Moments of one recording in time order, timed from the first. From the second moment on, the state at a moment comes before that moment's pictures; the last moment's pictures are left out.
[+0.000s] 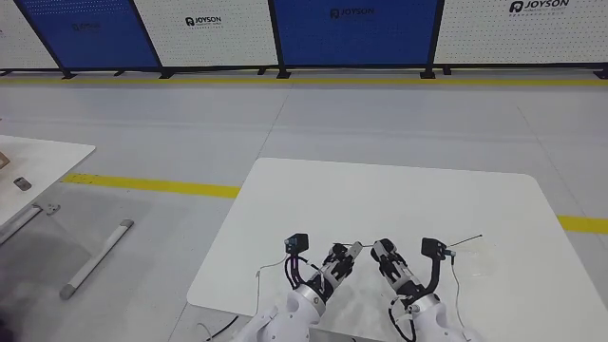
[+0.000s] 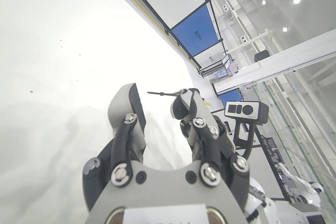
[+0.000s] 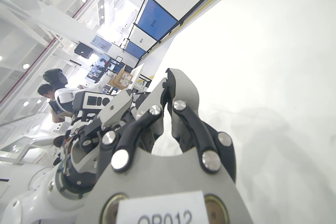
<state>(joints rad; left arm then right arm) 1.62 -1.27 -1.03 -1.78 0.32 0.10 0.06 -1.54 -1.31 1.07 -1.63 -0.46 -0.10 0.10</state>
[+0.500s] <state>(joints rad) 1.62 -1.27 -1.02 -1.77 0.31 0.10 0.06 -1.53 -1.32 1.07 -1.63 -0.48 -0.09 0.10</state>
